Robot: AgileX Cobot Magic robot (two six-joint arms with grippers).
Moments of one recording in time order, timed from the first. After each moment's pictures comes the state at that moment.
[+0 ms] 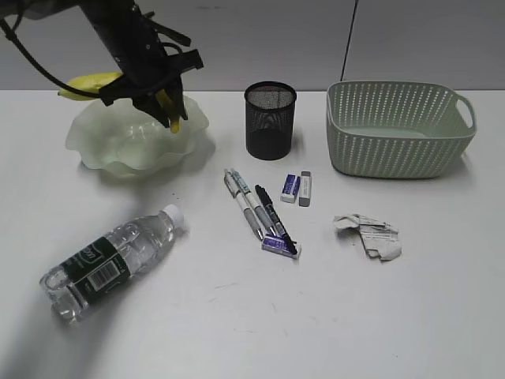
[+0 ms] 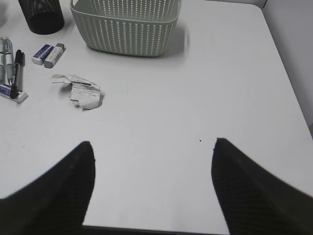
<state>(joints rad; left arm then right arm) -0.32 2.37 -2.21 -0.19 1.22 -0.54 0.05 -0.01 -0.51 0.03 1.04 -0.08</state>
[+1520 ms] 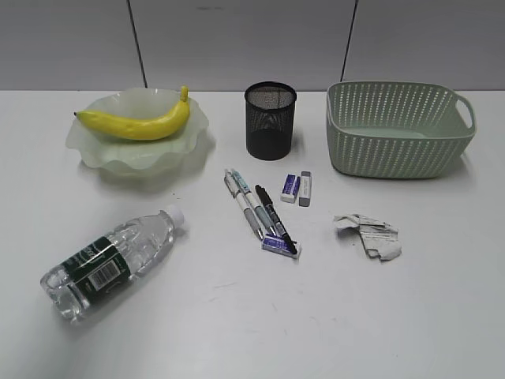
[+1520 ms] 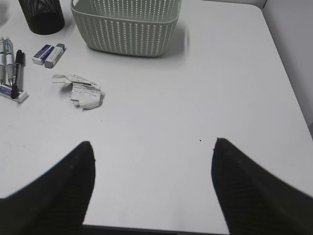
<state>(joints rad) -0.32 1.64 -2.08 0.02 1.21 -0.23 0.05 -0.01 -0.51 0.03 1.04 -0.08</state>
